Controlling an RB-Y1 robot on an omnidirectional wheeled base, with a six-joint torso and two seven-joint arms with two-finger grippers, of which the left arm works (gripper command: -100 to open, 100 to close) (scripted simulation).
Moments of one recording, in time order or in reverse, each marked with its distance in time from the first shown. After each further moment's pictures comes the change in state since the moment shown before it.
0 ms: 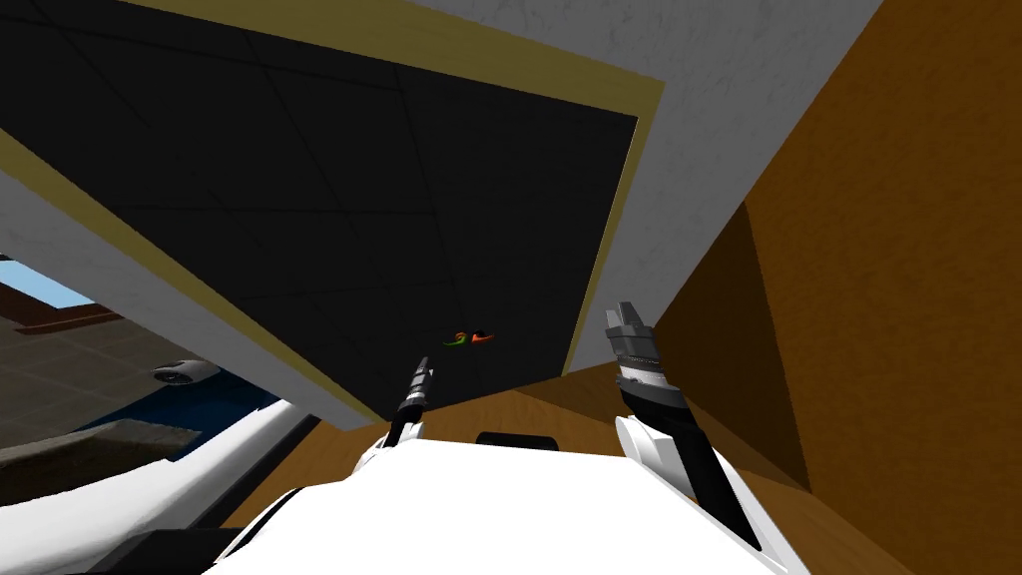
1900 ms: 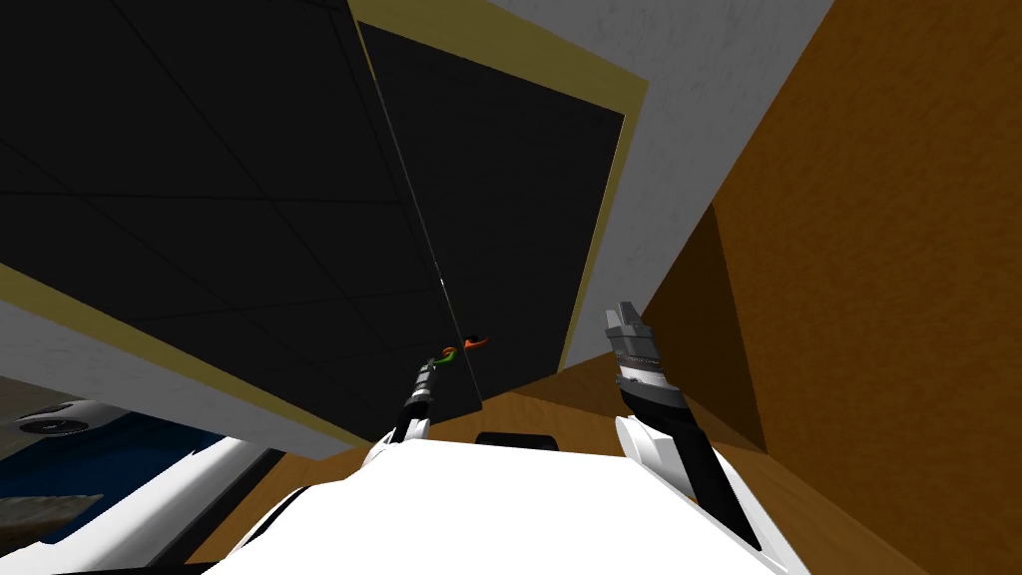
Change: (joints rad) arm -0.008 -0.028 0.007 -0.027 -0.027 0.002 0.005
